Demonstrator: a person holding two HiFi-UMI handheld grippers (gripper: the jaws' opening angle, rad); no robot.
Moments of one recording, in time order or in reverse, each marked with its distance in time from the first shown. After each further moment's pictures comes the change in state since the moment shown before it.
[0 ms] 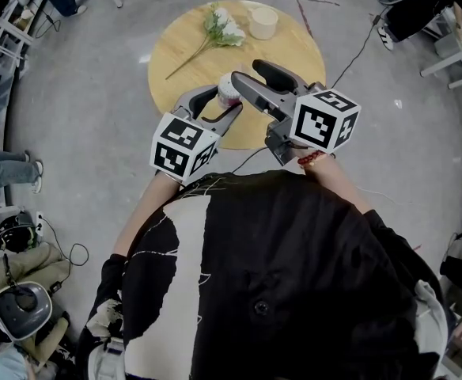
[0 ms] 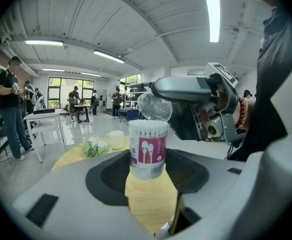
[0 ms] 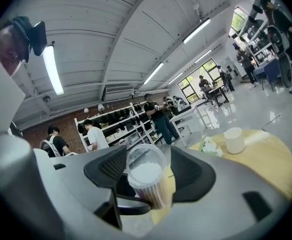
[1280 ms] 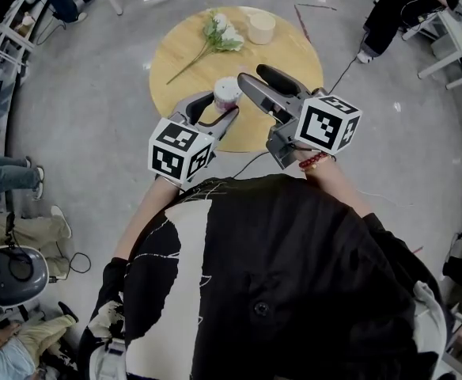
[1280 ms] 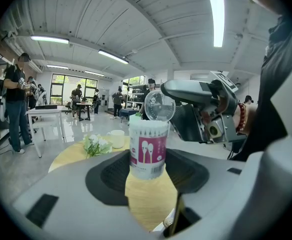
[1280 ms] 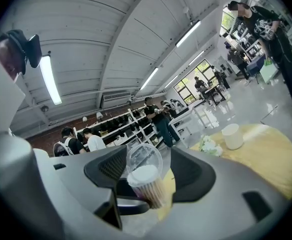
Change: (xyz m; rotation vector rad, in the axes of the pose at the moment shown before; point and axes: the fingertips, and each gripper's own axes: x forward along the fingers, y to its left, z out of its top) left arm -0.005 0.000 -0.003 -0.053 -0.017 0.002; right arm -0.015 -0.007 0.005 0.081 -0.064 -0.004
